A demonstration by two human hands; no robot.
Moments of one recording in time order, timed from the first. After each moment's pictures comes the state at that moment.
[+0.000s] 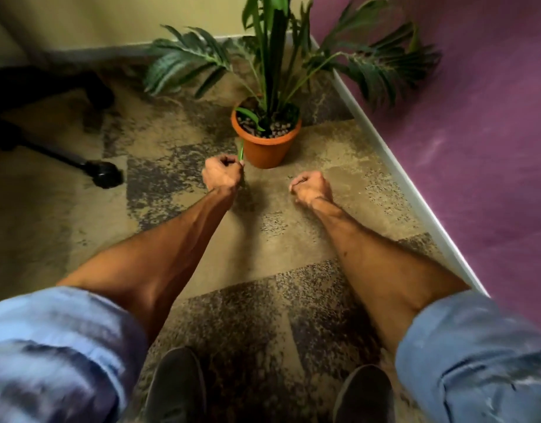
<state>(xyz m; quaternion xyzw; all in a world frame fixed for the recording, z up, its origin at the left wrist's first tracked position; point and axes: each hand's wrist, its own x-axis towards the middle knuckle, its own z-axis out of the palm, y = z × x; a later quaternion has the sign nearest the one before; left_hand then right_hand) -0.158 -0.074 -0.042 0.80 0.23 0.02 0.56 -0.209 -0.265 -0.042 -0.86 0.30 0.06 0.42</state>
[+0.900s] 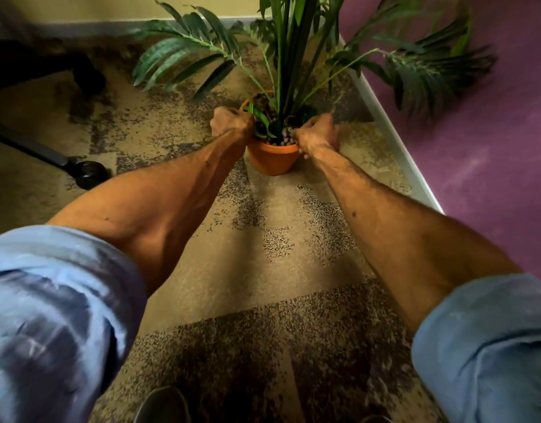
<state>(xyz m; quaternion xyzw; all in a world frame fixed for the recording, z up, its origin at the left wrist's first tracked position) -0.004 -0.091 -0.029 0.80 0.23 -0.01 0.55 -0.047 -0.260 -0.016 -0.85 0.31 -0.04 0.42</state>
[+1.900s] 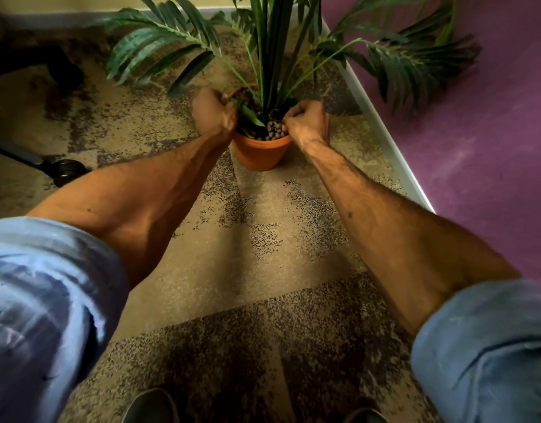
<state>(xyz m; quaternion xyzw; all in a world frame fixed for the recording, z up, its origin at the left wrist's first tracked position) 0.001 -0.094 -0.028 0.88 0.18 0.11 0.42 -0.052 -0.274 -0.008 -0.87 0.24 -0.08 0.42</state>
